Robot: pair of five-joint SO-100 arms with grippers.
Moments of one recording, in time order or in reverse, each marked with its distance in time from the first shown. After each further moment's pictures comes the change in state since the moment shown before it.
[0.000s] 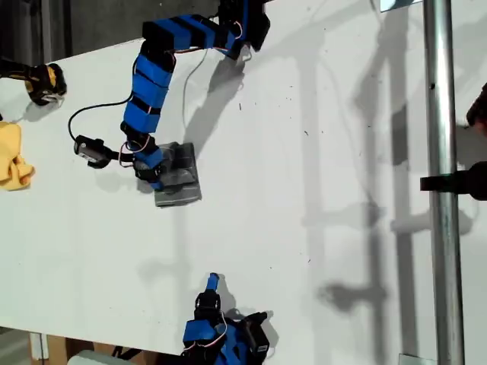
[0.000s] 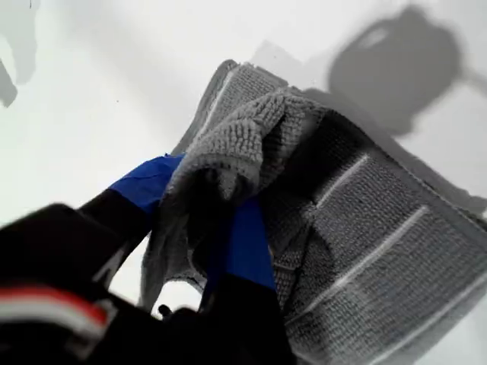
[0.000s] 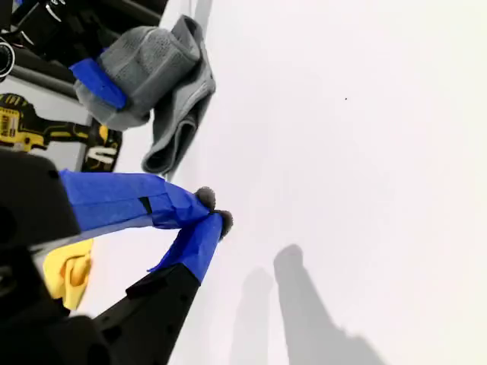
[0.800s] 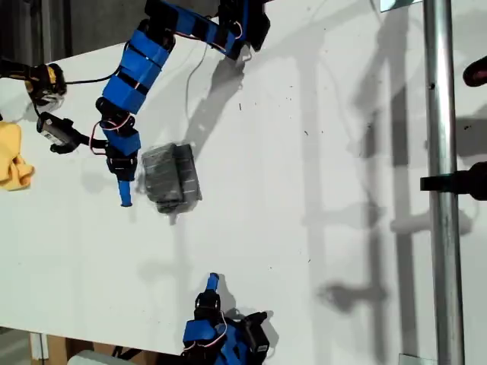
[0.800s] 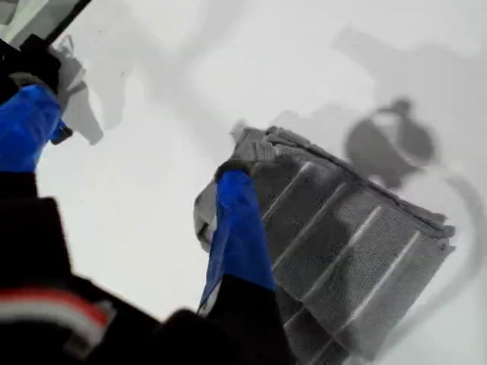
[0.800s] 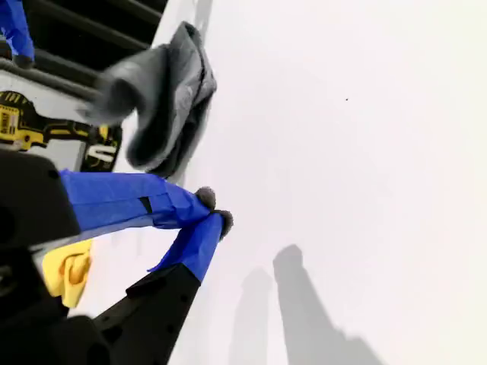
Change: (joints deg) arm 0 0.0 0.0 0.0 0.0 -0.4; arm 1 0.7 14.9 -3.9 9.9 -2.3
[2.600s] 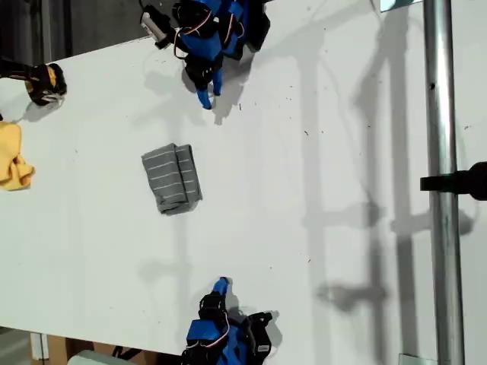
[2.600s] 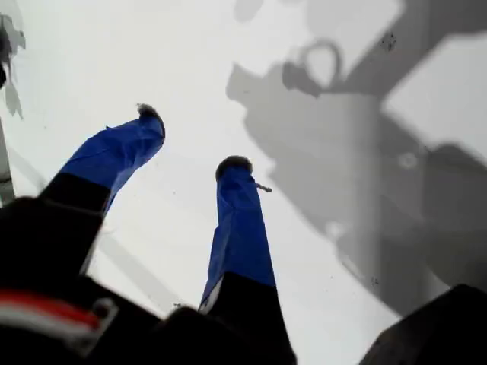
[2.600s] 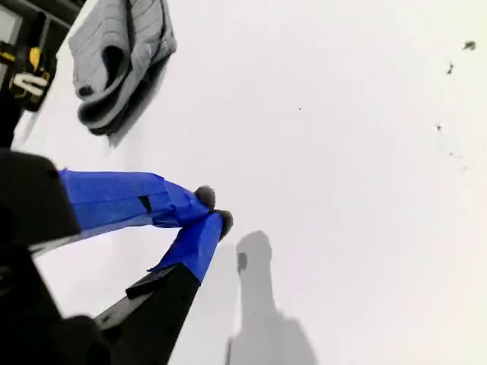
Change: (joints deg) arm 0 5.1 0.0 1.2 6.7 -14.2; arm 1 -11.6 112.1 98.9 33.6 46.6
